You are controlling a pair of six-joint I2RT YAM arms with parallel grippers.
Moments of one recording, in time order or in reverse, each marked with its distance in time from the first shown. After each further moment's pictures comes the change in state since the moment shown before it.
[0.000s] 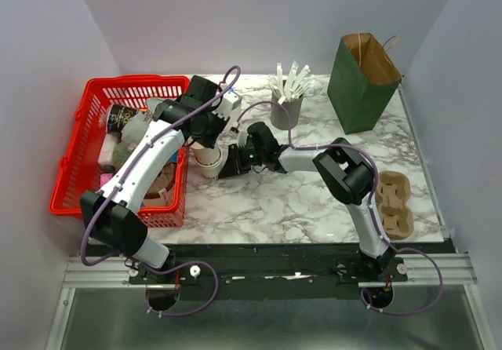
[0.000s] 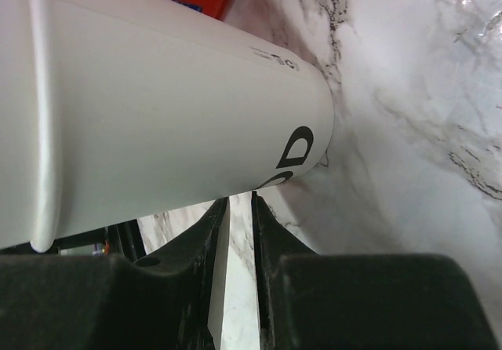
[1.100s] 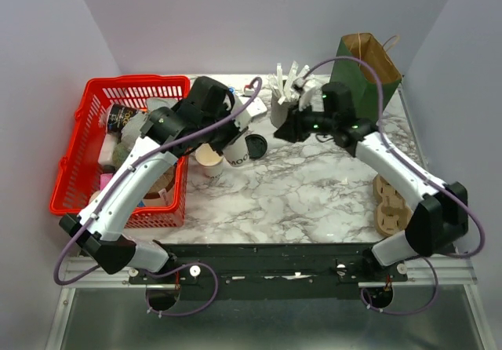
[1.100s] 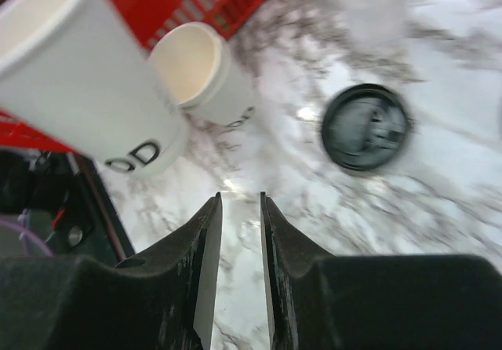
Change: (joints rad) left arm -0.189 -0.117 0.175 -0.085 0.070 0.190; right arm -0.261 -0.704 -0.109 -0.532 0.109 -0.462
